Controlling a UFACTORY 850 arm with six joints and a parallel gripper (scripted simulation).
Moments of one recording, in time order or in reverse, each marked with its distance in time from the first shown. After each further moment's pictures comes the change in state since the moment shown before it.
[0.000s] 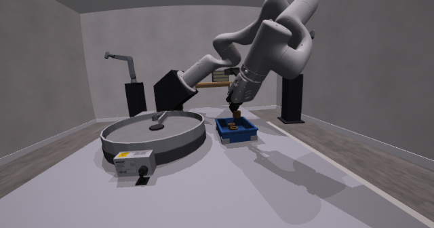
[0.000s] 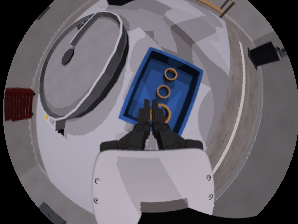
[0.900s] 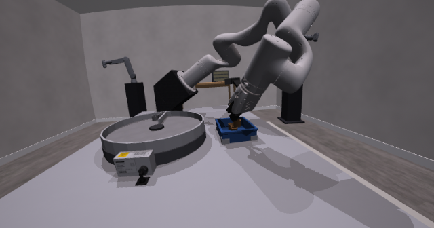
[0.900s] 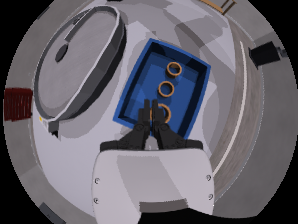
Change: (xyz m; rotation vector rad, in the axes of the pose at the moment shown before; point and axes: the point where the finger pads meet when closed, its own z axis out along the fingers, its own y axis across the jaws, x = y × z) arm -0.025 0.000 0.029 0.000 0.000 0.000
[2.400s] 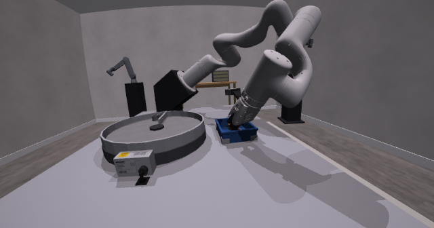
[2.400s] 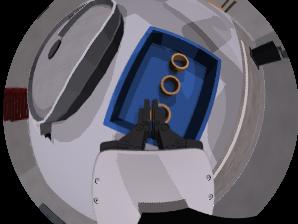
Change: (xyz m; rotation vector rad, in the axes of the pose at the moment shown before) arm -0.027 0.000 0.032 0.000 0.000 0.000
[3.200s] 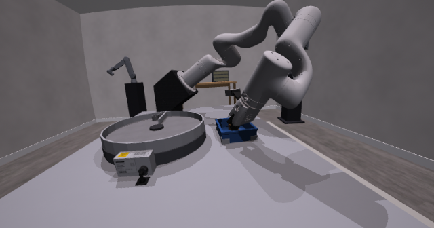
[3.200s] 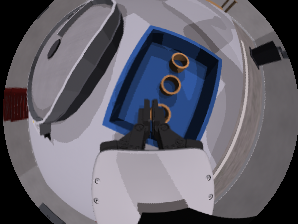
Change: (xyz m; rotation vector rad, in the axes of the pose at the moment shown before) arm -0.002 0.000 0.002 0.000 0.000 0.000
